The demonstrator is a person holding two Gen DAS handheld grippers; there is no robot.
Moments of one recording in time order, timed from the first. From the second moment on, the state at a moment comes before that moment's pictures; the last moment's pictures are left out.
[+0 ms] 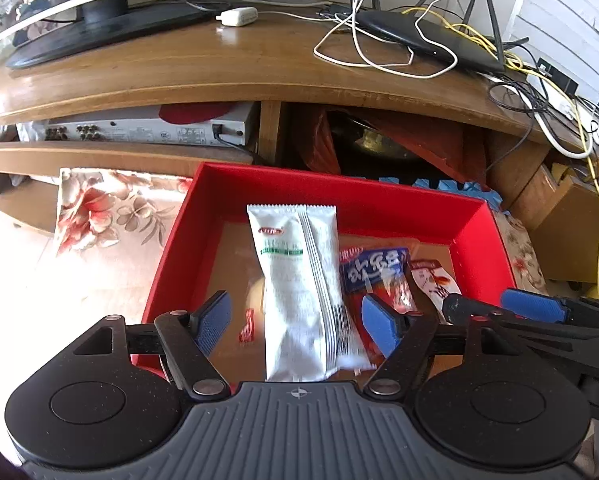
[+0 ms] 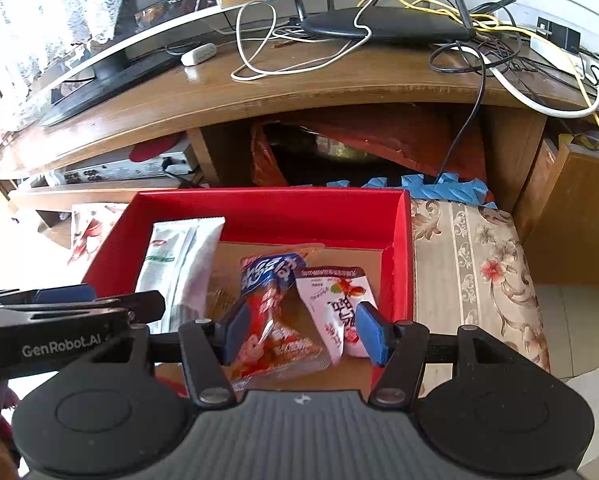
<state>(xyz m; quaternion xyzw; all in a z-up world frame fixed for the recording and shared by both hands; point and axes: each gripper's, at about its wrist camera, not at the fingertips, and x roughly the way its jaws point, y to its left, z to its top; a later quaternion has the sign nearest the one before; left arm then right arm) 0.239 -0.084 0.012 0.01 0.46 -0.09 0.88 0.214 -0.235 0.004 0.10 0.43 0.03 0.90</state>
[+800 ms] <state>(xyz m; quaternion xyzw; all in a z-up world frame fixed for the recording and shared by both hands) 0.166 -0.062 -0.003 0.02 0.51 -0.12 0.85 0.137 -0.219 0.018 0.09 0.43 0.07 0.90</state>
